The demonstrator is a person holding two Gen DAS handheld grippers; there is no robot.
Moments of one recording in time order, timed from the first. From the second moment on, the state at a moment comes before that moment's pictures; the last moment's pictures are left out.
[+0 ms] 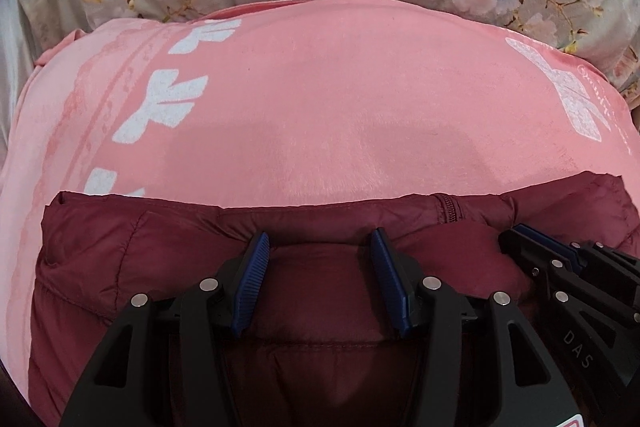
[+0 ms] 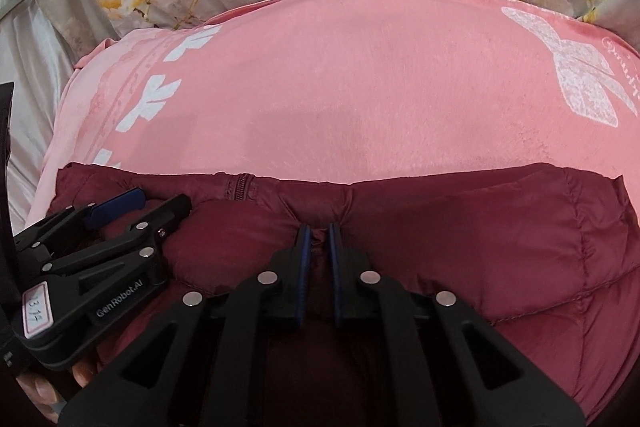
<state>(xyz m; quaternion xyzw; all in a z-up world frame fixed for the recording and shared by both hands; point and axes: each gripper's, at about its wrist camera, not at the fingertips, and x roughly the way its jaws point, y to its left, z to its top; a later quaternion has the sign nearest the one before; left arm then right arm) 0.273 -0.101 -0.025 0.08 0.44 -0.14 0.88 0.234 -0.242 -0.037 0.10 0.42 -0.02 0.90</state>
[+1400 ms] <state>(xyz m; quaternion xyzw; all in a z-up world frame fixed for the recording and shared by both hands) 0.185 -0.071 -0.015 0.06 0.41 -0.14 0.90 0.142 -0.204 -0.034 0.12 0.36 -0.02 0.92</state>
